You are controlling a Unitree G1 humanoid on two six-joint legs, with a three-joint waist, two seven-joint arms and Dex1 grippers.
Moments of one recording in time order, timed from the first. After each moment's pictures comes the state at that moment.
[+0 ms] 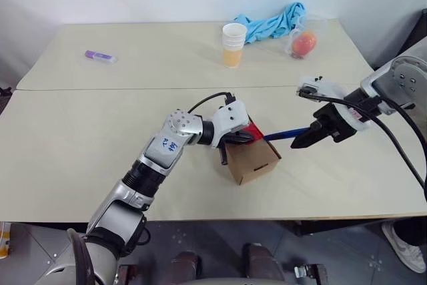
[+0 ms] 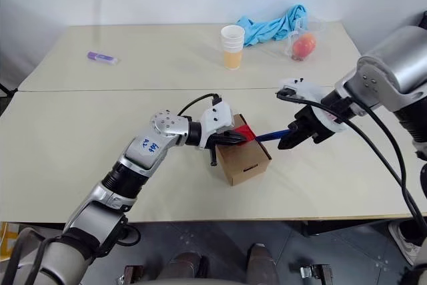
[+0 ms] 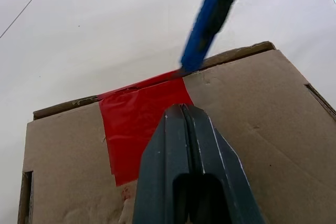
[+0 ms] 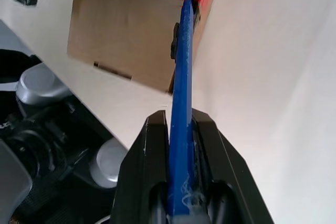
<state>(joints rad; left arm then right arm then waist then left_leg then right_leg) -0.83 0.29 -0.39 0.17 -0.06 0.48 -0.88 -1.41 -1.11 0.78 0.08 0.91 1.61 0.98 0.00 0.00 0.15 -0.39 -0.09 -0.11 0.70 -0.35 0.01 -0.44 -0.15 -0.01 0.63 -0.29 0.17</state>
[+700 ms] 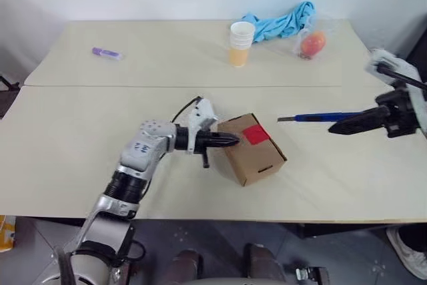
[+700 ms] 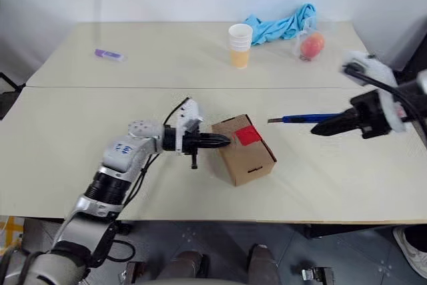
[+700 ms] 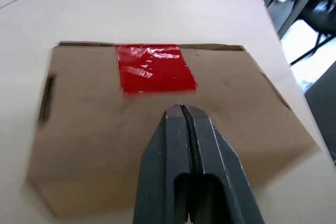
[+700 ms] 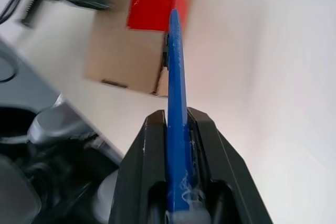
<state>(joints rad) -0.69 0.39 -0.16 0.13 -0.32 0.51 -1.08 -1.01 -1.43 0.23 0.00 0.99 1.51 0.97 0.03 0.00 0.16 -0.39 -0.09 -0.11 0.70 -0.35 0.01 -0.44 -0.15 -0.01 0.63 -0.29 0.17</state>
